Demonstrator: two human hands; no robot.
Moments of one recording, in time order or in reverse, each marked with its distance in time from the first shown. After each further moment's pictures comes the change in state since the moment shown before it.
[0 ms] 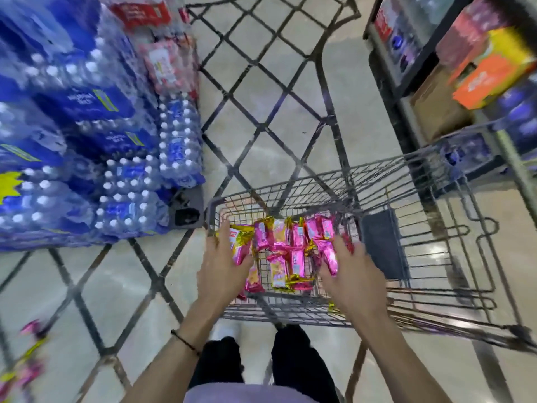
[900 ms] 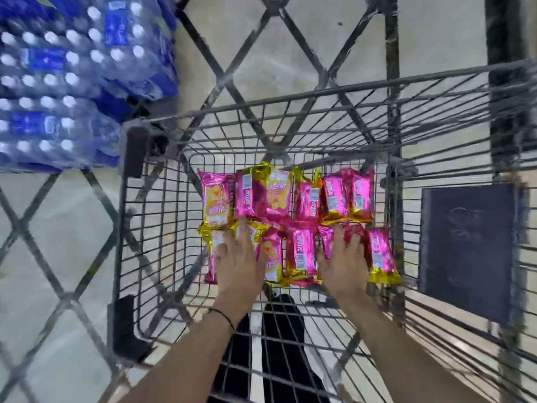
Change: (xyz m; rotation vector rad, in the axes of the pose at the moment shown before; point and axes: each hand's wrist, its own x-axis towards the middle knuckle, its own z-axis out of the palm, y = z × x) left_hand 0.120 -0.129 0.313 0.374 -0.214 -0.195; right_hand 0.164 0.080 0.343 0.060 -0.332 0.138
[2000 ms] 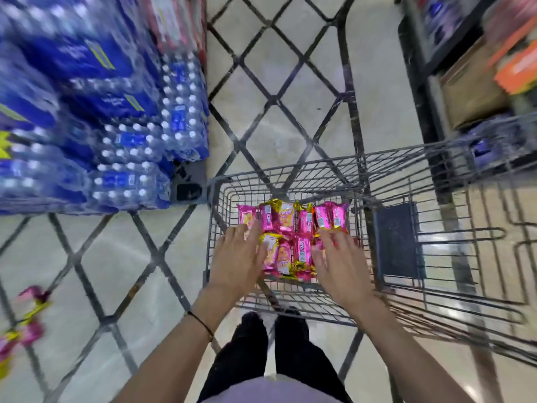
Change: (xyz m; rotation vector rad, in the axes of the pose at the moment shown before) left_hand -0.161 -0.027 -0.260 0.136 0.255 0.446; right_hand -0.219 -0.081 -0.213 -0.117 0.224 -0.366
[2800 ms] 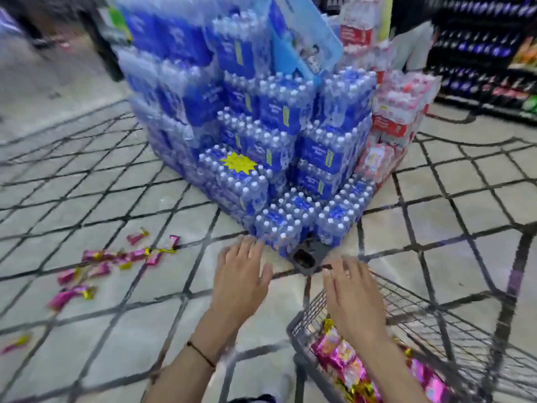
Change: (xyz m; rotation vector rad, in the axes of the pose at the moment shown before) left_hand -0.234 -0.065 -0.146 0.103 0.717 -0.689; right_hand -0.065 -0.217 -0.118 -0.028 0.218 -0.798
